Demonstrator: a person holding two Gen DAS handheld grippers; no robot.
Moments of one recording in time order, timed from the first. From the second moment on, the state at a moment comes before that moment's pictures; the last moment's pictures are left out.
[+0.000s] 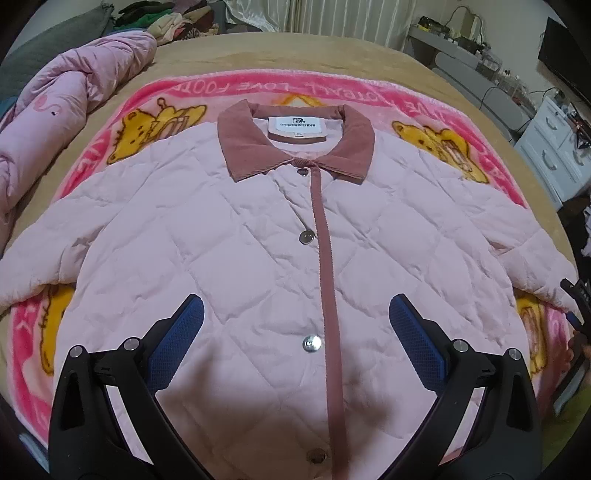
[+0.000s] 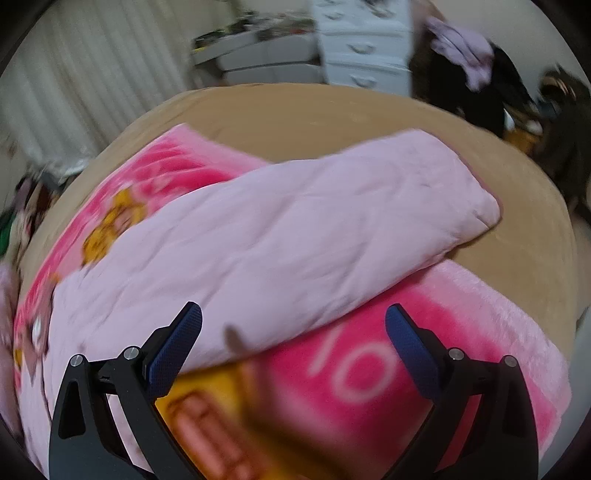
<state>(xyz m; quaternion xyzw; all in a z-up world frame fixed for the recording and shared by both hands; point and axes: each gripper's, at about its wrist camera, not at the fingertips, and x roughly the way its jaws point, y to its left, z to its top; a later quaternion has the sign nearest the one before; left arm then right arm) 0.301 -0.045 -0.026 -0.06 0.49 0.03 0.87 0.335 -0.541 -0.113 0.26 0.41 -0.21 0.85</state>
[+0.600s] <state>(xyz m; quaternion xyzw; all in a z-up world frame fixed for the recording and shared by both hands) 0.319 -0.039 -0.028 -0.04 0.49 0.04 0.87 0.353 -0.641 -0.153 0.41 0.34 -0.24 0.81</state>
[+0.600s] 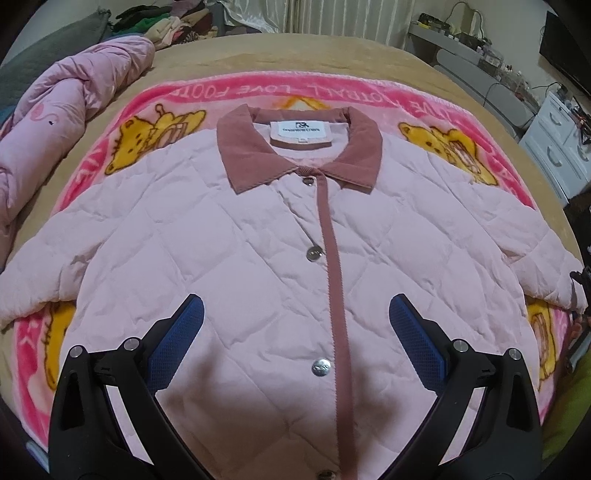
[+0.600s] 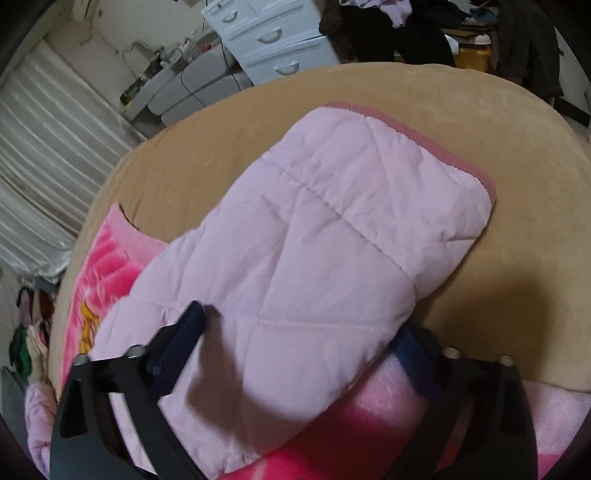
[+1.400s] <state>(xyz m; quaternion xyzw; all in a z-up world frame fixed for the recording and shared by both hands) 0.350 0.001 0.037 -0.02 0.46 0.02 0.89 0.364 -0.507 0.050 0.21 0.18 -0.05 0.96</state>
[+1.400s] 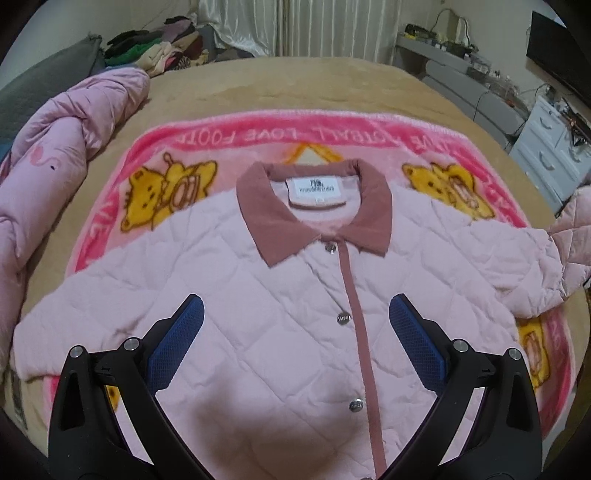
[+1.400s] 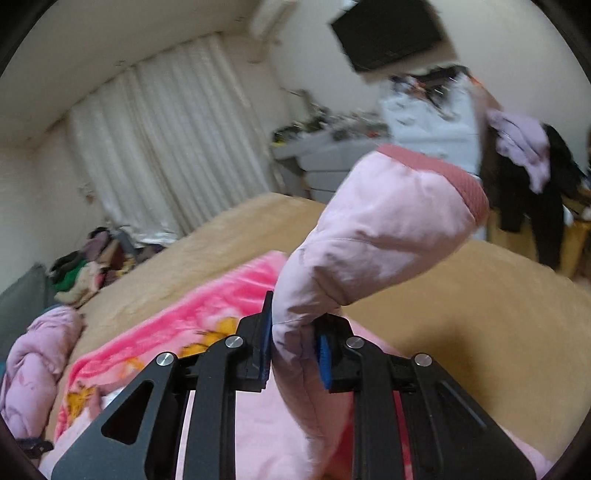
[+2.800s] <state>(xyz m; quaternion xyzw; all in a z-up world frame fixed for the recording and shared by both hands) 0.308 0.150 0.020 -0.14 0.39 0.11 0.90 0.388 -0.180 0.067 0.07 0.22 0.19 0.95</state>
